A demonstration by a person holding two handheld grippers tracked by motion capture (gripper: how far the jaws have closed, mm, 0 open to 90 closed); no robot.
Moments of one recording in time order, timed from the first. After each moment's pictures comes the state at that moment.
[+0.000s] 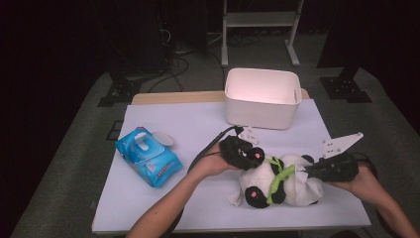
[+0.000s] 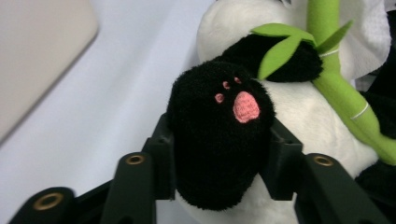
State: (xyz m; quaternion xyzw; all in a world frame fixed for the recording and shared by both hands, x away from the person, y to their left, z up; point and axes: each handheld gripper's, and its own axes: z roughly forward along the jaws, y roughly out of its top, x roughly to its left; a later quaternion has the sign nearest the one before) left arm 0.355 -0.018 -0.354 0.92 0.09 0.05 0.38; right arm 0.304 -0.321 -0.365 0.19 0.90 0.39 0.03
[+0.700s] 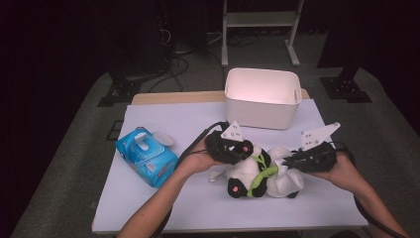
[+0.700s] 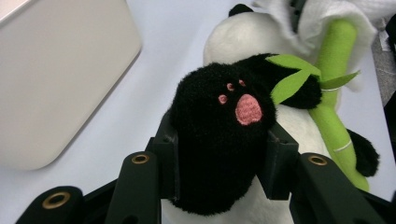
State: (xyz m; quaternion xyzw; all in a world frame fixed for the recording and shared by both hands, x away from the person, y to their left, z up) left arm 0.351 0.019 -0.339 0.91 0.07 0.11 0.40; right arm 0.321 -0.265 -0.341 0.13 0.91 0.40 0.05
